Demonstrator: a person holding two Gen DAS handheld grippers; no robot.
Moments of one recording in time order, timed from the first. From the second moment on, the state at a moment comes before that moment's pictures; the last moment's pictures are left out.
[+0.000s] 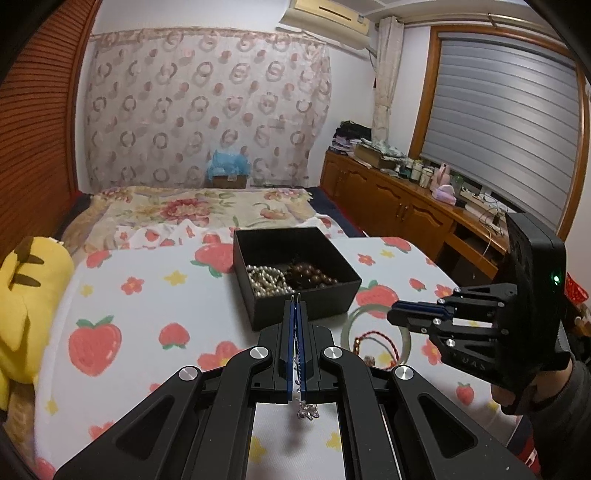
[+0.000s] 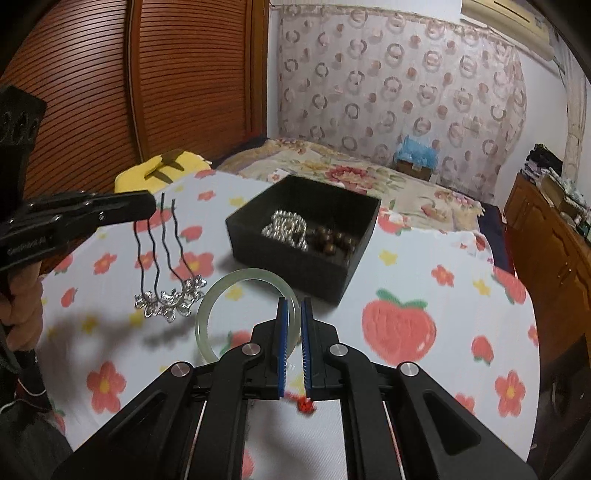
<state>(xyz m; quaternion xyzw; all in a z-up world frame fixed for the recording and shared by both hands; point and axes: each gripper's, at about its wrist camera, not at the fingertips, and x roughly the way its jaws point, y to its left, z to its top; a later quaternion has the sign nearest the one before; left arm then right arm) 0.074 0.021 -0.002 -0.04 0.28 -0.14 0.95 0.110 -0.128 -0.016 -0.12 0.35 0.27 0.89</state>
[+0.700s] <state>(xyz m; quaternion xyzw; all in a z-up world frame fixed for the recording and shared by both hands) 0.118 0.006 0.038 -0.02 0.26 -0.14 0.96 0.158 -0.144 0.004 -0.10 0.33 0.24 0.91</state>
